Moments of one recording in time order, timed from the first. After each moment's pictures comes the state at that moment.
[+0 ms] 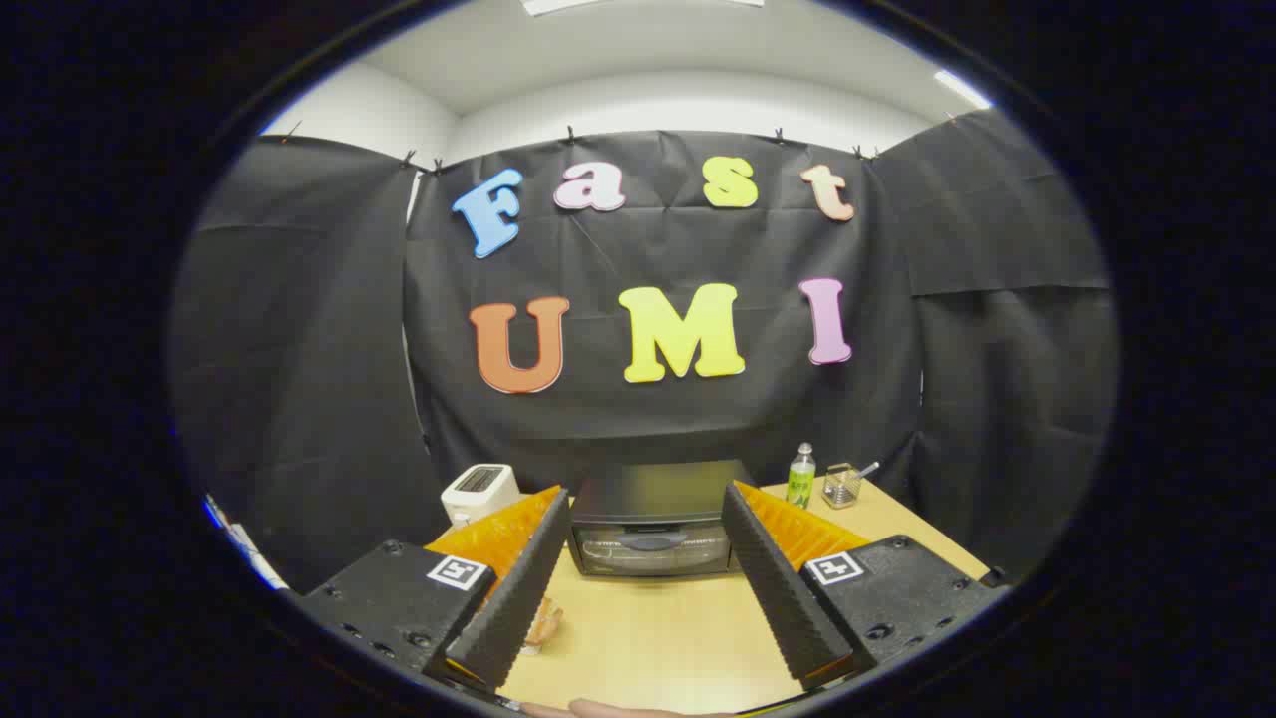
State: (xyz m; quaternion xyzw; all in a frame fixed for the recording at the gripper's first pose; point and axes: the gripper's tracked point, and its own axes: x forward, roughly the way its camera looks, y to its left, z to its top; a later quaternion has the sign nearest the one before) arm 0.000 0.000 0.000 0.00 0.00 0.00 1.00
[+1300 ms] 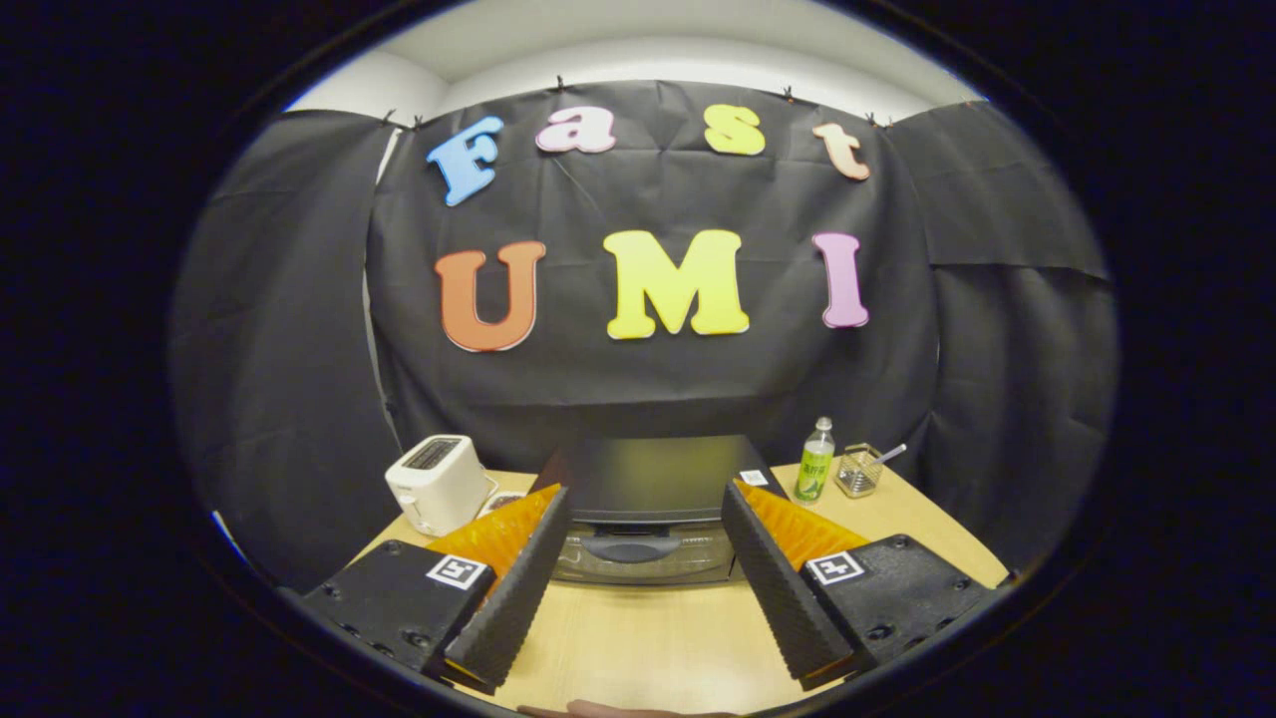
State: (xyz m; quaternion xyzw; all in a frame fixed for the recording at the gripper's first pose) arm 0.161 -0.024 -0.062 -0.02 0.05 -0.01 1.00
